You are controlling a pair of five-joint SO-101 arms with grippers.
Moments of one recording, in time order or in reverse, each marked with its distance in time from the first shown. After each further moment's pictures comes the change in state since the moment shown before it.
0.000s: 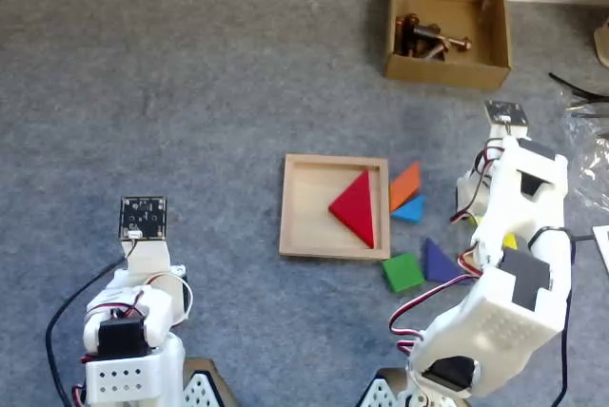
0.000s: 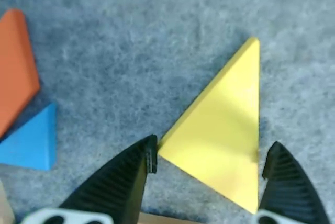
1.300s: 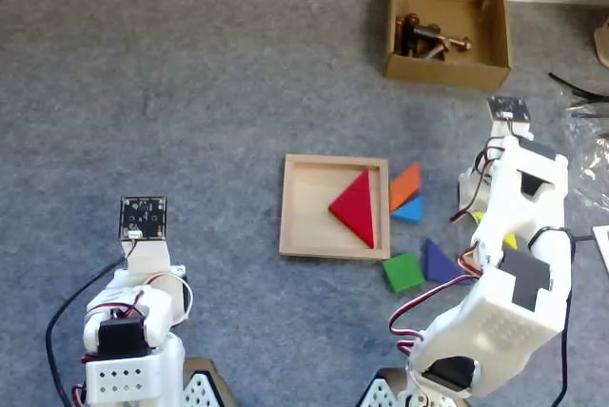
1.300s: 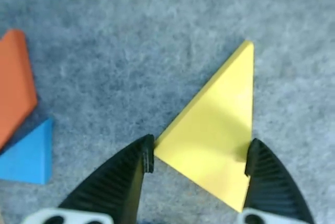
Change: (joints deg) left arm 0.0 0.0 0.0 0.0 0.0; right arm 0.0 0.1 0.0 -3.1 0.7
